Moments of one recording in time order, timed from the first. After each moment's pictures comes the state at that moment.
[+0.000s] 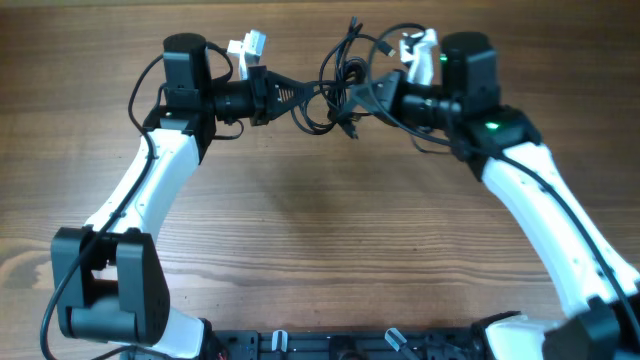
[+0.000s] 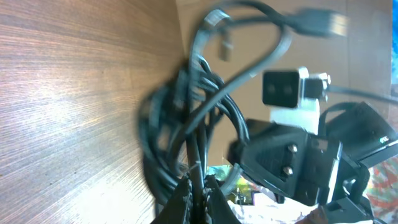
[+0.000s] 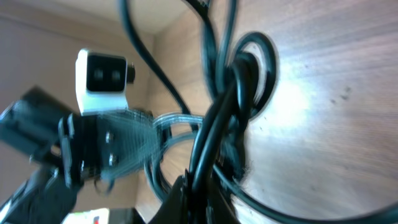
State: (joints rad) left arm -0.10 1.69 1.16 -0.01 1.18 -0.82; right arm 0.29 1.49 1.24 -0.37 -0.66 0.75
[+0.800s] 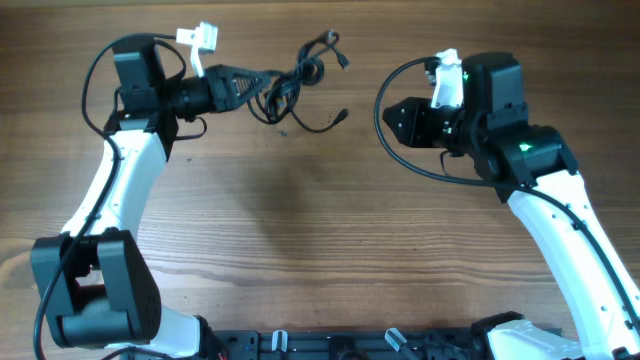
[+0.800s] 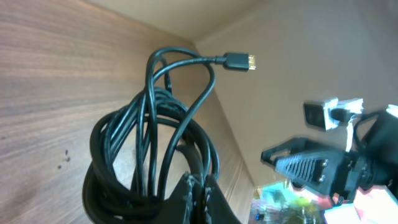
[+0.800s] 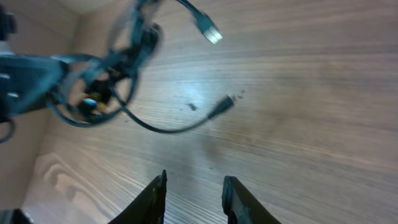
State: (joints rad) left arm 0.06 1.68 1.16 -0.07 1.20 -0.43; right arm 0.28 1.36 1.24 -0.64 -0.41 0.39
